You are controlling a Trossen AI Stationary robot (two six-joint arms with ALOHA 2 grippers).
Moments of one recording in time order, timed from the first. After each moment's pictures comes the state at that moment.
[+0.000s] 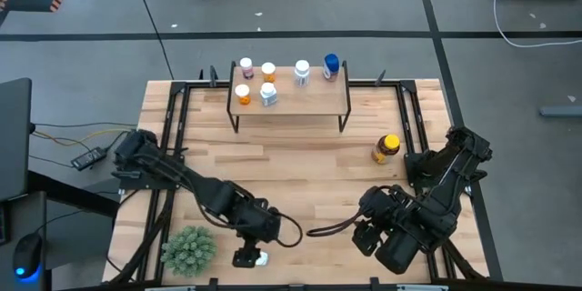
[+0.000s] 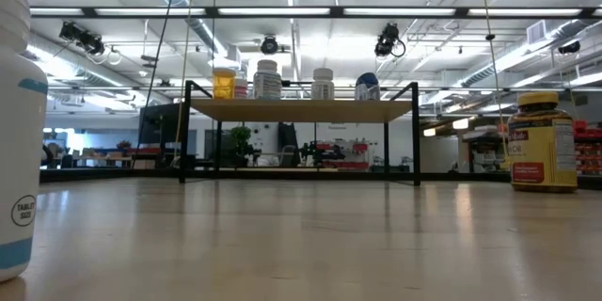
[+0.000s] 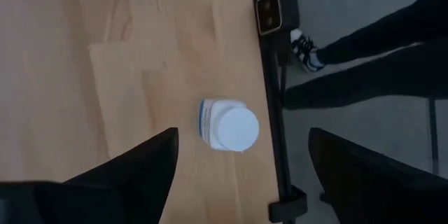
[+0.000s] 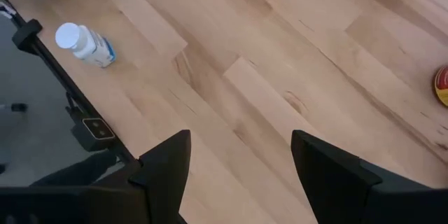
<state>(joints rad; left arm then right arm) -0.52 1.80 1.64 -0.93 0.18 -0.45 0.83 1.76 1.90 -1.55 0.46 1.61</state>
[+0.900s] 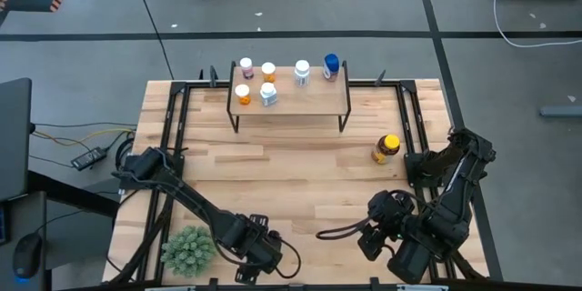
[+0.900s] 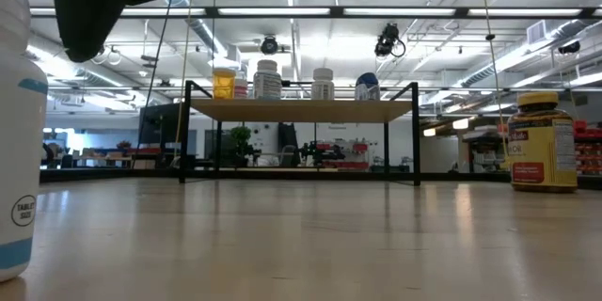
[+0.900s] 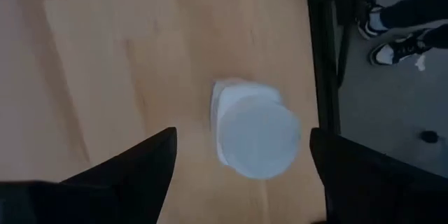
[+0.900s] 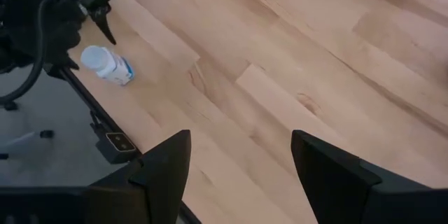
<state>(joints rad) -0.64 1.99 1.64 -0.92 0.05 -0.48 0.90 1.76 1.90 -1.55 0.55 1.75</state>
